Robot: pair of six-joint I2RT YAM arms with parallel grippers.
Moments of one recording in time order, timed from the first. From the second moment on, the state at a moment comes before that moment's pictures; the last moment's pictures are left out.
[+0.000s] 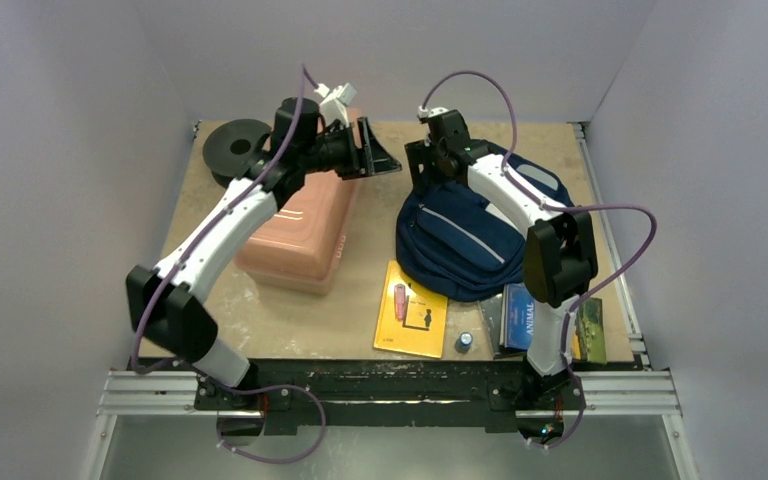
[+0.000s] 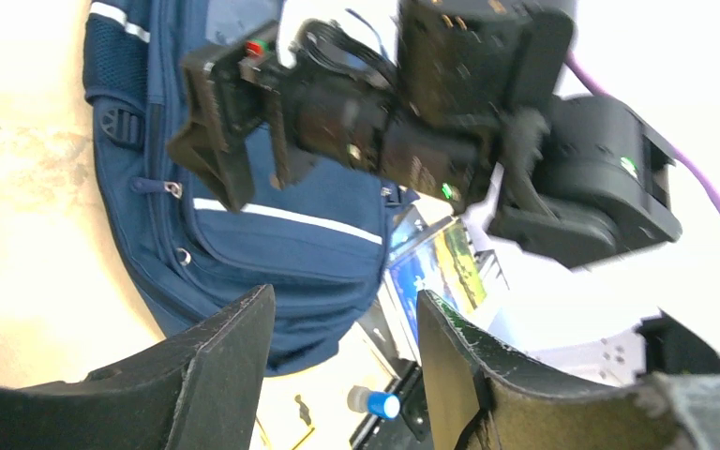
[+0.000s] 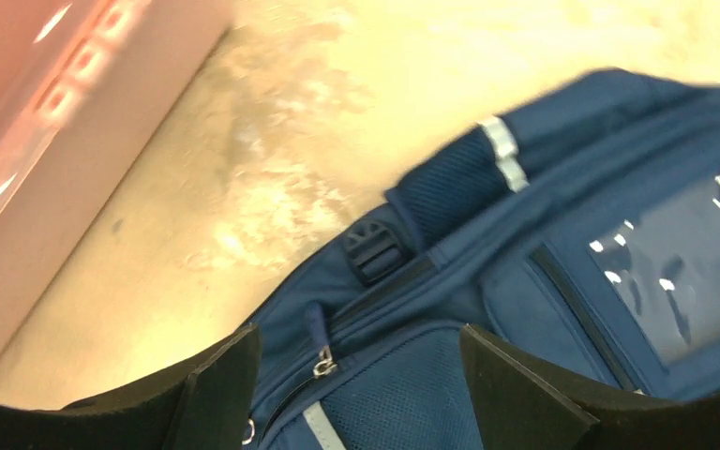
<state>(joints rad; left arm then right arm) -0.45 1.55 1.52 -0.33 0.54 -0.64 0.44 1.96 1.70 -0.54 0.11 0.10</state>
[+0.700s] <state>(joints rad) -0.53 1.15 1.13 -0.41 0.44 -0.66 0.46 2.15 1.76 -0.57 -0.12 -0.32</state>
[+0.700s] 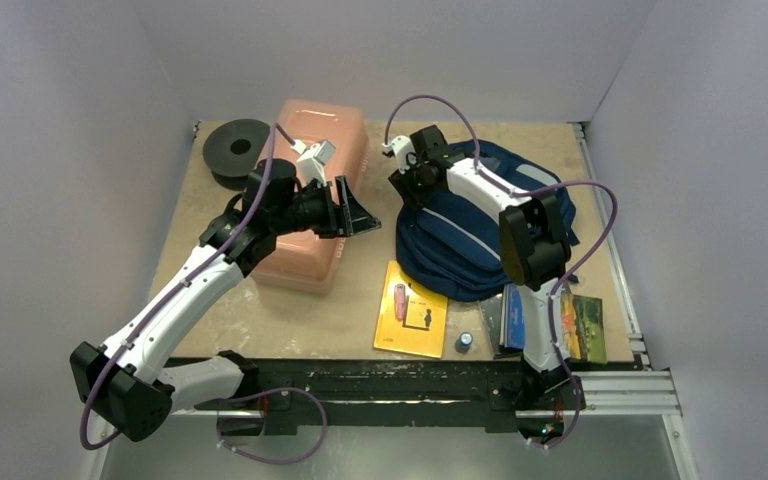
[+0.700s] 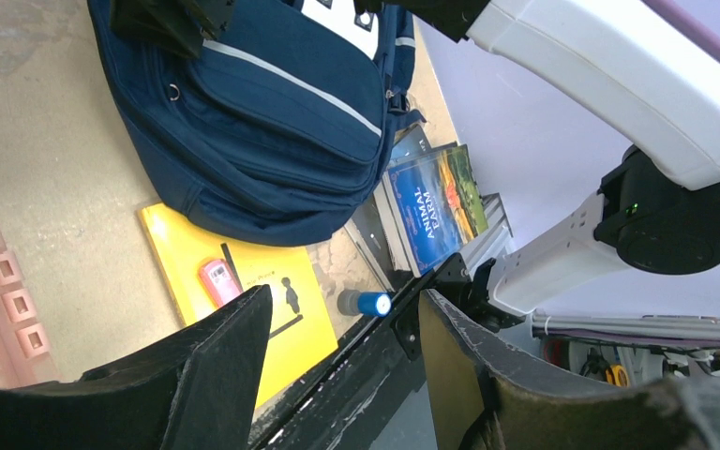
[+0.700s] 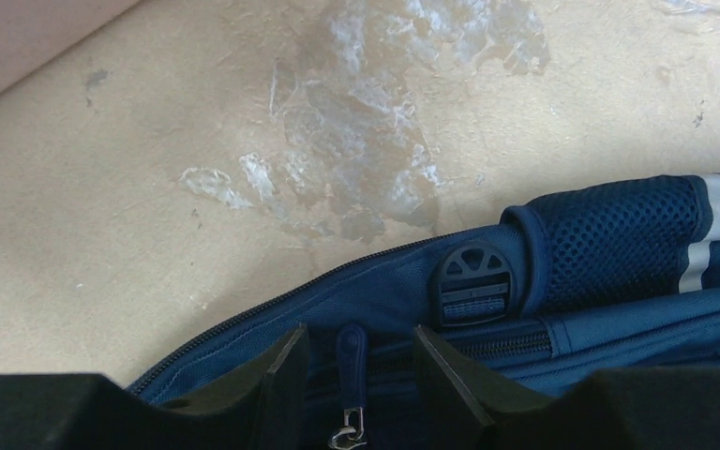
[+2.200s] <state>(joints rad) -0.66 1.61 1.20 -0.22 0.20 -0.82 0.31 2.01 1.63 -0.29 -0.35 -0.07</state>
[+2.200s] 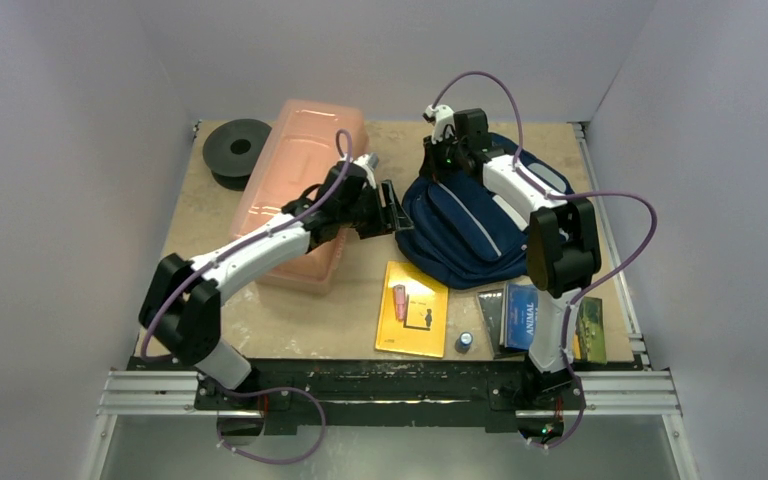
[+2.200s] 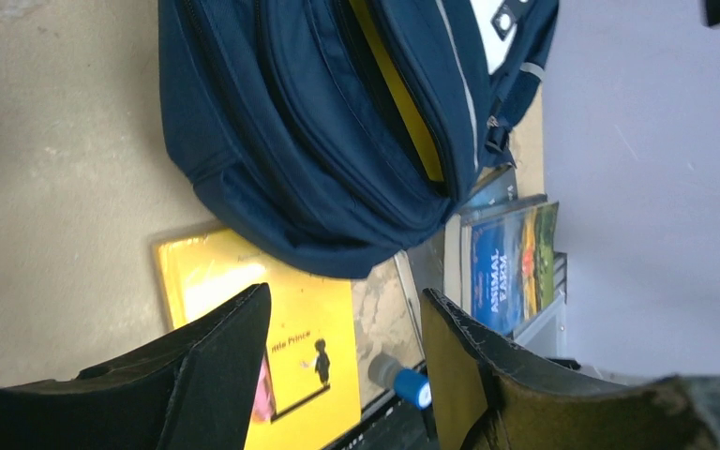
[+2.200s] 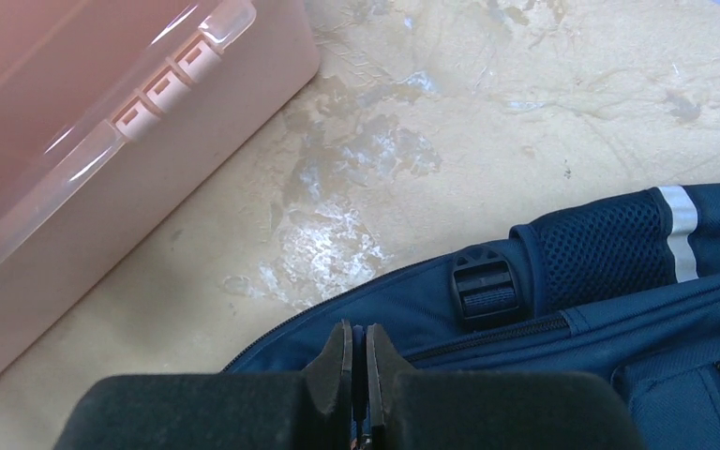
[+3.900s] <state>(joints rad) -0.69 1.81 1.31 -0.19 0.11 -0.76 0.30 1.61 0.94 0.43 -0.72 -0.12</state>
